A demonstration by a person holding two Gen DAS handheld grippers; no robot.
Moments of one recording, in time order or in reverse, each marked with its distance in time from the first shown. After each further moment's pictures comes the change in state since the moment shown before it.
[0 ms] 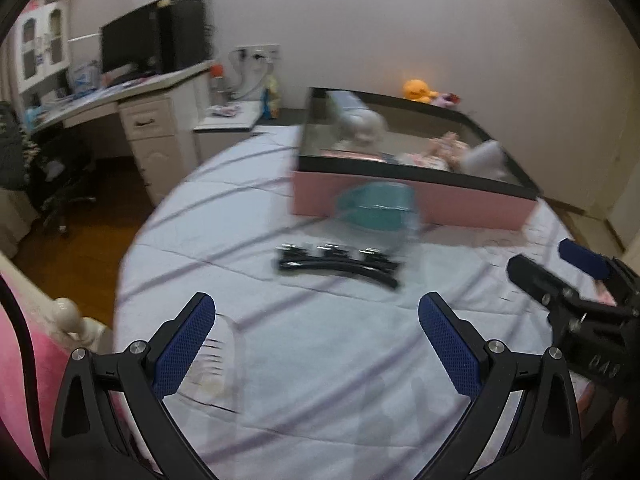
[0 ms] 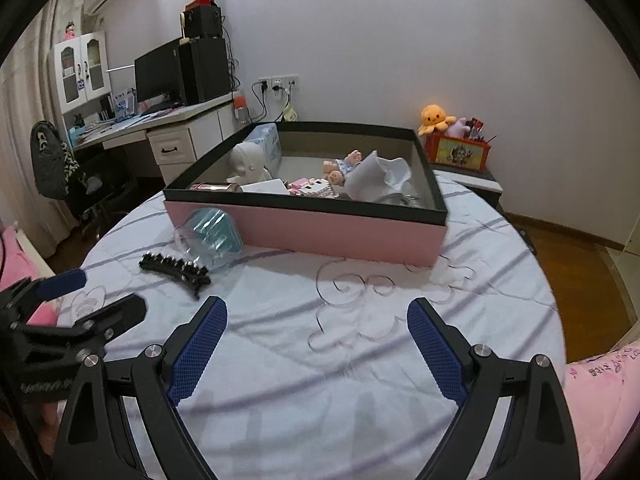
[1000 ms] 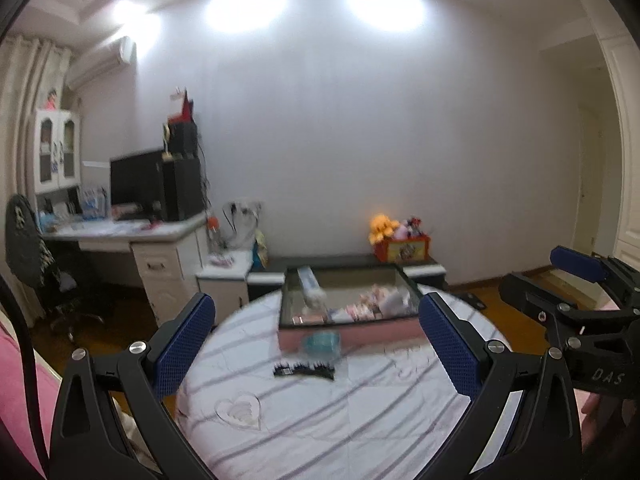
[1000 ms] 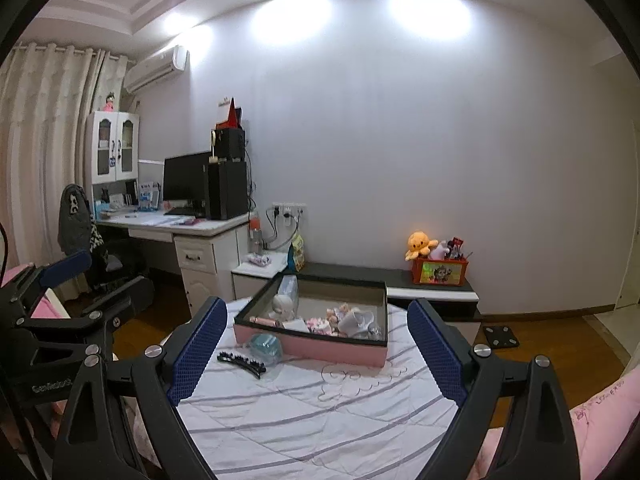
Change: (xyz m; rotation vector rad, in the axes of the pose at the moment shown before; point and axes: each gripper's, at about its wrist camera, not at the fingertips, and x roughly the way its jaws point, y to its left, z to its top) left arm -0.210 -0.034 -0.005 0.109 -0.502 -0.072; right arm -0.222 0.019 0.005 -0.054 -0.439 -0.013
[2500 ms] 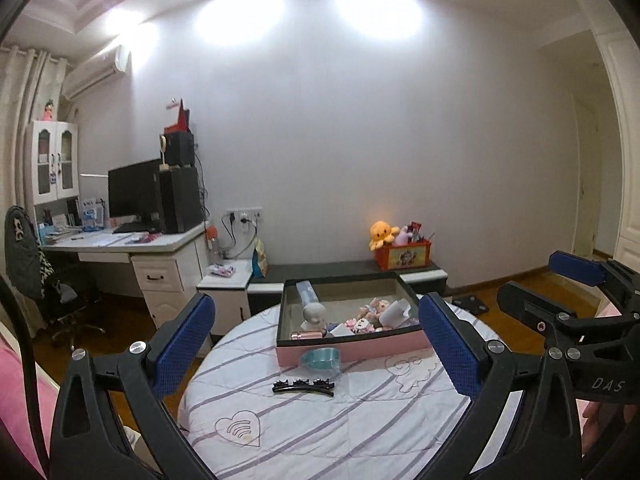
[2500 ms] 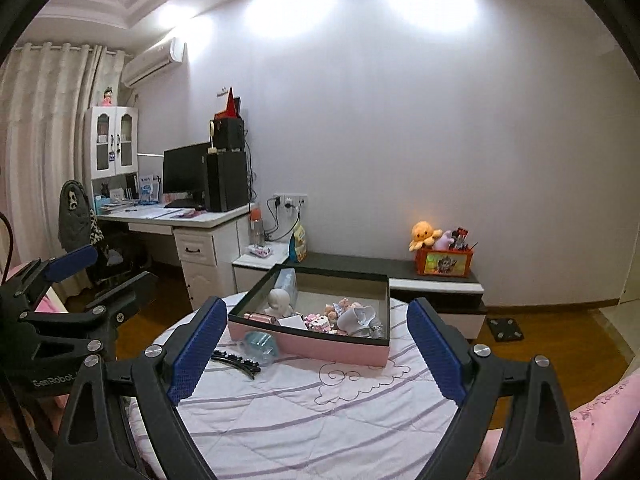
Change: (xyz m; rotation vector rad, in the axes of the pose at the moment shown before) left arm -0.007 -0.012 0.025 0.032 -0.054 0.017; right arm 0.022 -0.011 0.008 0.008 0.021 0.013
